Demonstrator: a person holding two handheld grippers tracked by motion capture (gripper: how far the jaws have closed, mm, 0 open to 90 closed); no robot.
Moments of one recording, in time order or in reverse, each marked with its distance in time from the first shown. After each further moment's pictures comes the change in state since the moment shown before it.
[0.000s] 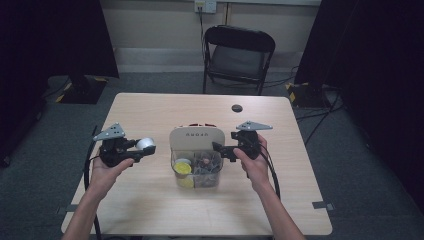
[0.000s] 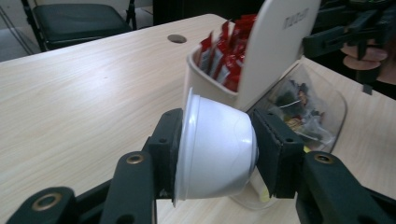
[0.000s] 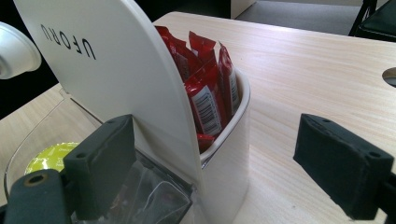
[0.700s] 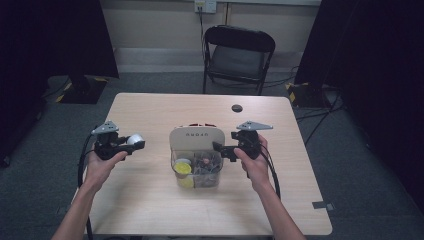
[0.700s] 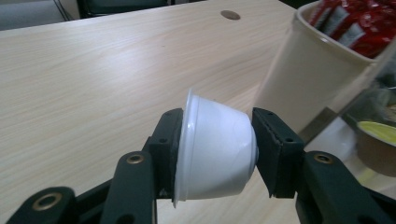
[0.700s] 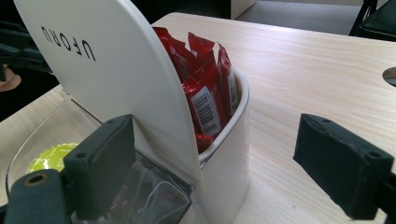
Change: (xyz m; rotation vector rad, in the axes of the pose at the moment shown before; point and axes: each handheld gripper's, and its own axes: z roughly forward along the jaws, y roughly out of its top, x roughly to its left) left arm 0.060 -0.027 0.012 0.048 0.109 -0.077; right arm -0.001 0.000 -0.001 -0.002 0.004 0.007
